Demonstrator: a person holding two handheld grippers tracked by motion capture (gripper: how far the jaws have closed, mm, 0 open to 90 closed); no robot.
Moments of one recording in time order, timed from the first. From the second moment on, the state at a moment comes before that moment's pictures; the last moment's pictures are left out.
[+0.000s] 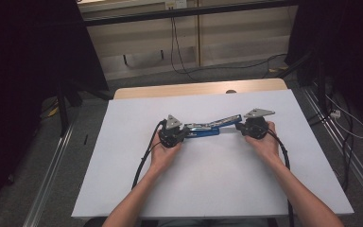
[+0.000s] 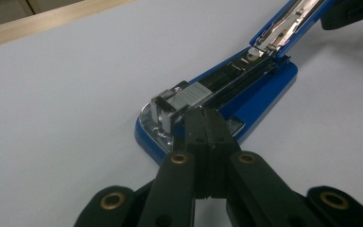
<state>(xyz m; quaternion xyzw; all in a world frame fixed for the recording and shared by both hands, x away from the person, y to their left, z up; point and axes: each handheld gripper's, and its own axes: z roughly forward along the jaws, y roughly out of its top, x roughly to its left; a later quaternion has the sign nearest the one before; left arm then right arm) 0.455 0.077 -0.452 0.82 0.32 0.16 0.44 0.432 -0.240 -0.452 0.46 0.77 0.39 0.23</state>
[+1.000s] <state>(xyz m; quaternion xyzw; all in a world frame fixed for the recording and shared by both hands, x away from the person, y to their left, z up) 0.452 0.088 -0.443 0.82 0.33 0.16 0.44 0.424 -0.240 -0.443 0.46 0.74 0.45 0.22</state>
